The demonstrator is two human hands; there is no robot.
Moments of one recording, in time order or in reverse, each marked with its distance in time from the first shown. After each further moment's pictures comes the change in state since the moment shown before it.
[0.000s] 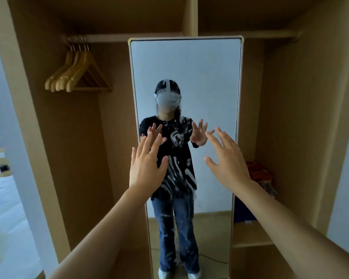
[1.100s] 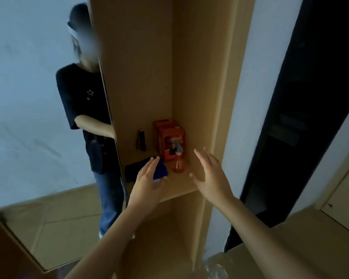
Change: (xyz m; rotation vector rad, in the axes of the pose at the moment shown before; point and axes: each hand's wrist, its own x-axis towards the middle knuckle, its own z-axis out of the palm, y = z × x) left_hand -0.108 0.233 0.270 -0.559 -0.582 -0.178; right_hand -0.178 0.294 -0.039 0.065 -0.161 0.392
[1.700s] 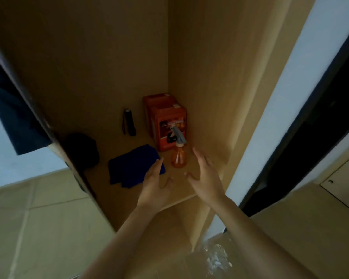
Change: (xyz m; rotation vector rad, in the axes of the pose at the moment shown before) left_hand 0.132 -0.106 0.108 -0.152 -0.172 -0.250; right_hand 0.093 0.100 0.139 0.179 -0.148 0.263
